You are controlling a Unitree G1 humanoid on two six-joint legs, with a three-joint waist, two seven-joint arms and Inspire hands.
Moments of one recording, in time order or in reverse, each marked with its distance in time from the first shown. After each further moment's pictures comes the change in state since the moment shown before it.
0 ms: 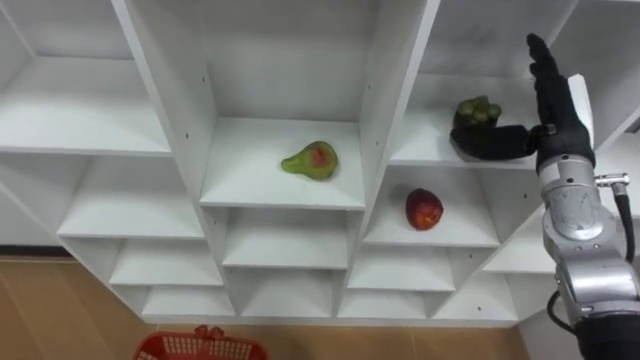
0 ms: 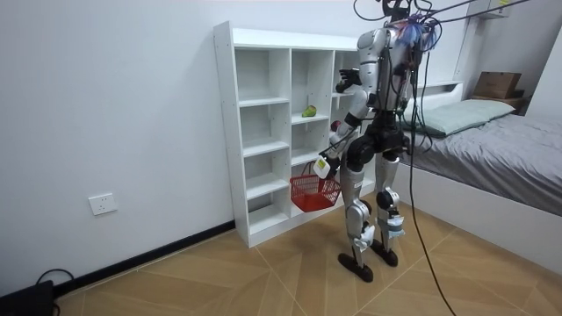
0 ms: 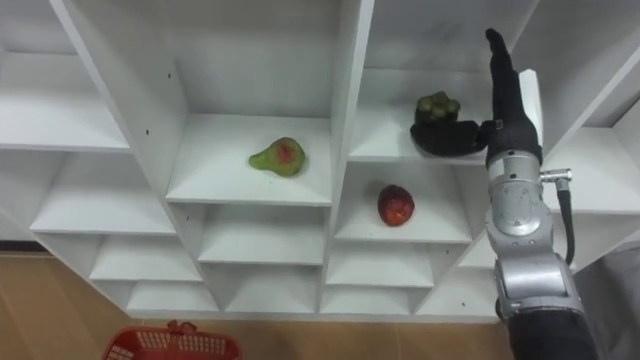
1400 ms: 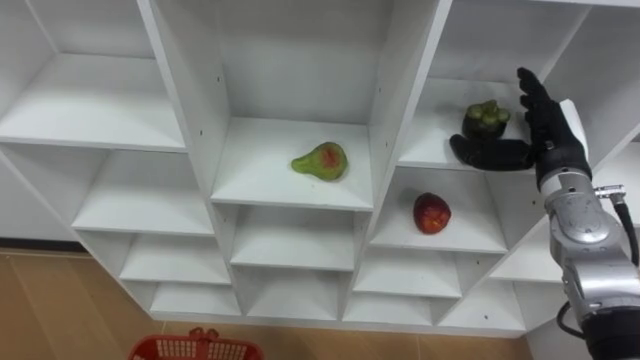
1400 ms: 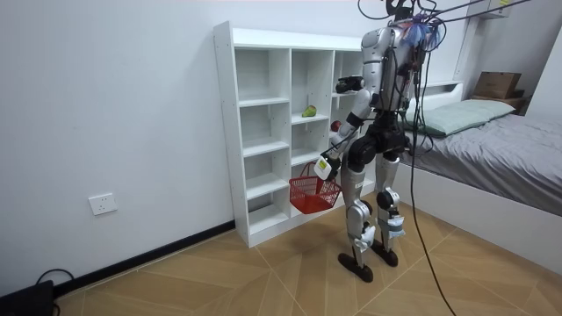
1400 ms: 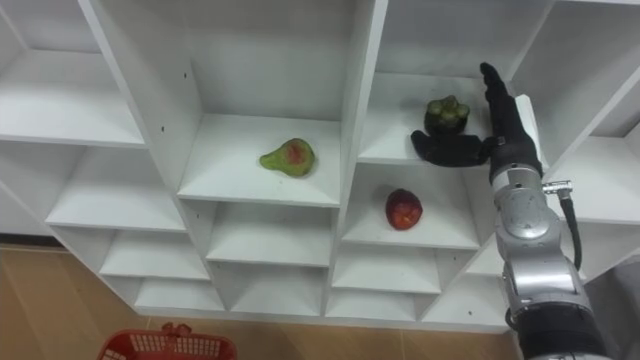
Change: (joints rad) left arm -0.011 0.006 -0.005 0.007 -0.006 0.027 -0.002; right arm -0.026 -0.037 0.009 0.145 0.091 0.019 0.088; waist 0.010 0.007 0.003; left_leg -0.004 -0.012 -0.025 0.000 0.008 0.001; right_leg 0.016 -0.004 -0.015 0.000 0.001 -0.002
